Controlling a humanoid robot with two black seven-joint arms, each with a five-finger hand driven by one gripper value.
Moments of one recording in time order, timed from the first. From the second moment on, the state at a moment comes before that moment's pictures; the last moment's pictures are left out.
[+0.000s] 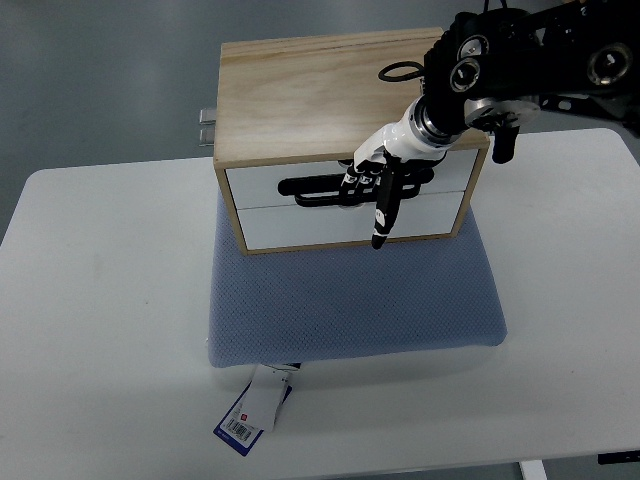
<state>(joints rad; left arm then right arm) -0.04 0.00 -0.06 -0.28 0.01 0.01 0.12 1.90 -0.30 -0.53 1.30 -0.13 0.38 -0.45</state>
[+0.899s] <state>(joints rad) -0.04 0.00 -0.06 -0.24 0.01 0.01 0.12 1.97 -0.32 -0.50 1.39 -0.03 0.59 -0.46</state>
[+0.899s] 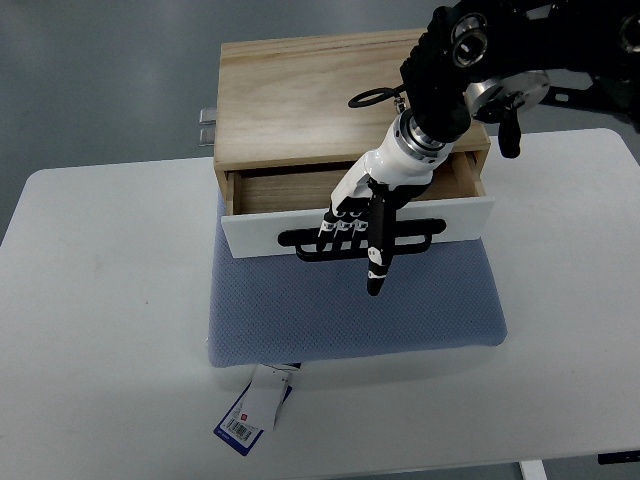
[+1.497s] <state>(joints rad) -0.04 0.00 -0.06 -0.24 0.00 0.01 0.12 2.02 -0.36 -0.48 1.48 0.05 0.61 -0.46</state>
